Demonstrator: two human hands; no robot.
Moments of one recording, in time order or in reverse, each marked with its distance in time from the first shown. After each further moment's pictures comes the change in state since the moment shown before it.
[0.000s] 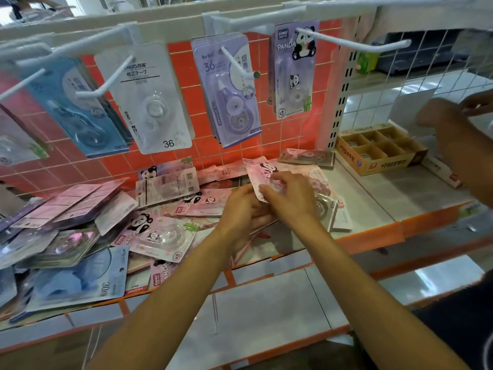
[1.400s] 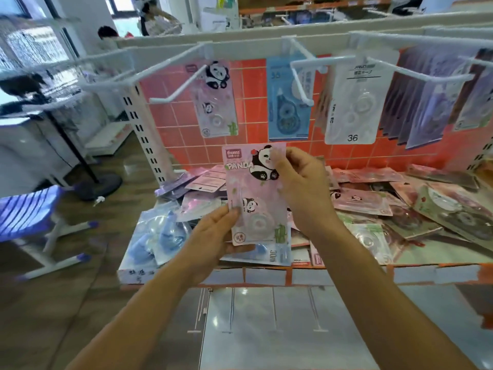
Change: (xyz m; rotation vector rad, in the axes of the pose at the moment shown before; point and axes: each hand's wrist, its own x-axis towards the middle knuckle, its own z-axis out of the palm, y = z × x) left_hand -0.169 0.039 -0.320 -0.007 0.149 0.118; right_hand -0.123 -0.273 0.145 0.831 -0.218 -0.183
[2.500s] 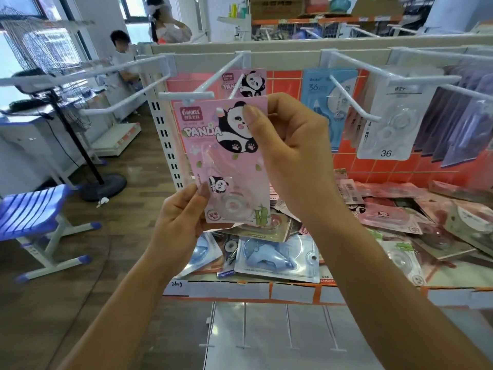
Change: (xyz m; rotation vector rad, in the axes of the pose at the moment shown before) left_hand -0.020 0.056 -0.065 -0.044 0.024 0.458; right_hand 0.004 -0.070 0.083 -0.109 -0.117 -0.432
